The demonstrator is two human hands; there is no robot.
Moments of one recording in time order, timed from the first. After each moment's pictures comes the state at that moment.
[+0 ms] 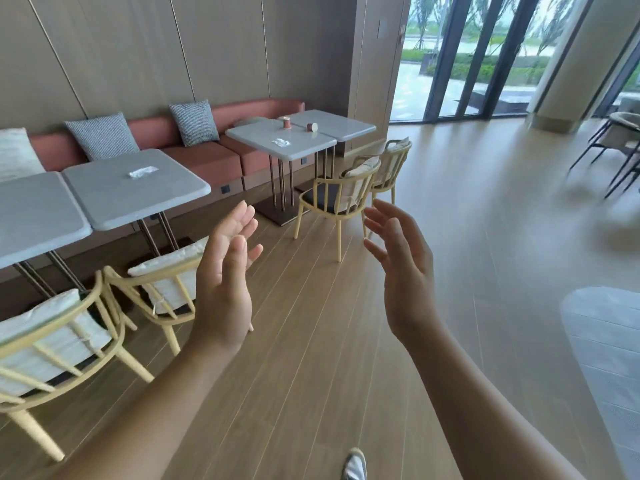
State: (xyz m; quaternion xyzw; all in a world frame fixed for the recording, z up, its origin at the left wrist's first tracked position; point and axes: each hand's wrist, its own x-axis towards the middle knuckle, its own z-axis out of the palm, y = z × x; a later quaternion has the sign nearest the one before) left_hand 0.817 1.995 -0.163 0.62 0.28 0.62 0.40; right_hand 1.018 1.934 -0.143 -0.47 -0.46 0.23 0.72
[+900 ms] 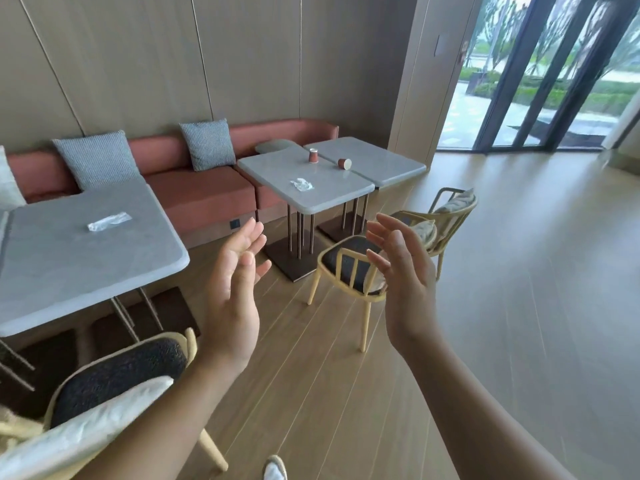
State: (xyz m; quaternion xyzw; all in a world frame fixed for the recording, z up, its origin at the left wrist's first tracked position) left_hand 1.027 2.611 -0.187 0.58 0.32 0.65 0.38; right_hand 1.227 2.587 -0.167 -0.47 -0.49 0.27 0.69
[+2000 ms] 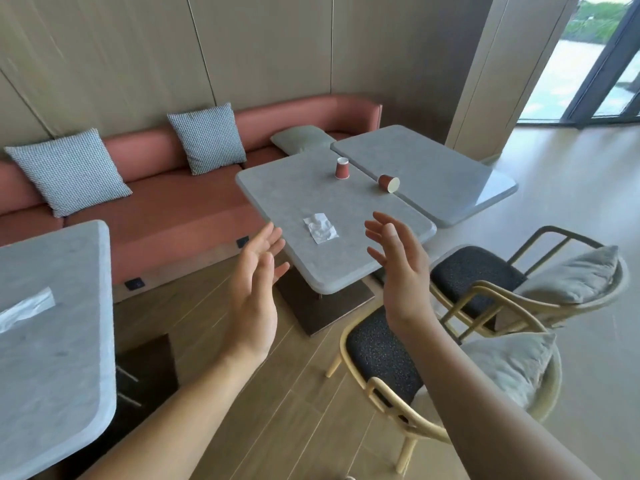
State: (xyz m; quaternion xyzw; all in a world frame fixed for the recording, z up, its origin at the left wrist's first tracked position) left_hand 1.191 3.300 -0.218 0.56 0.40 0.61 0.39; right_hand 1.383 3.307 -0.204 -0.49 -0.47 0.36 0.64
